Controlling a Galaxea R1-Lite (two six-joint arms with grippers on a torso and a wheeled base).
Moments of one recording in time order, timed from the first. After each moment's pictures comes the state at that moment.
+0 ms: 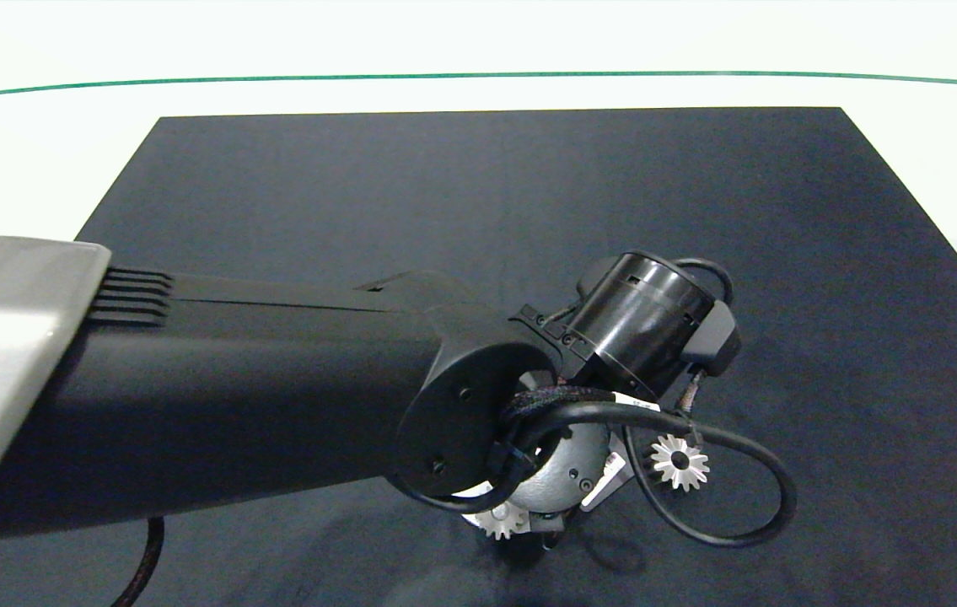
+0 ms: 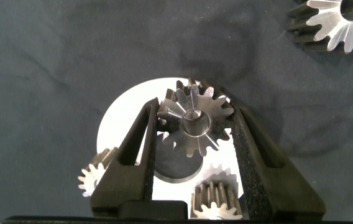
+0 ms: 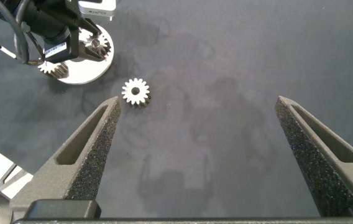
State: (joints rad) left arm -1.05 2.03 -1.69 0.48 0.48 0.18; right arm 0.55 0.71 -0.91 0.39 -0.14 -0.27
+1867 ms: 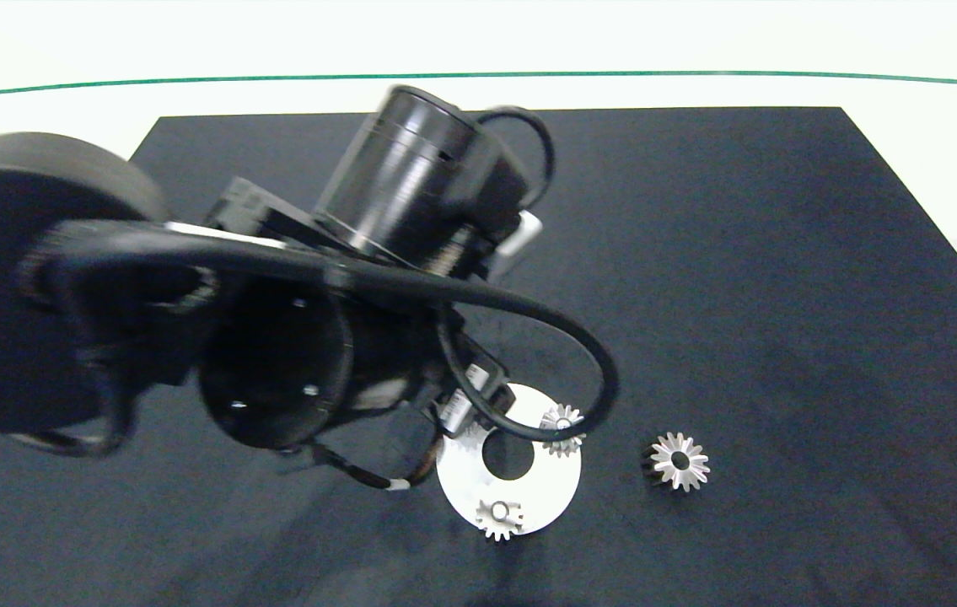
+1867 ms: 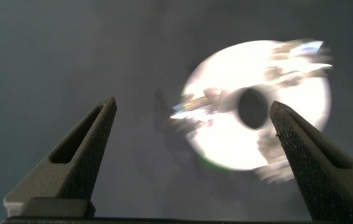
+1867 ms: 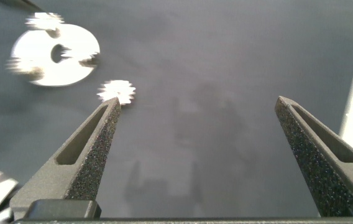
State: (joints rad) left arm -0.93 1.72 -1.49 0.47 0.52 0.11; right arm 0.53 0.65 -0.91 0.39 -0.22 -0.33
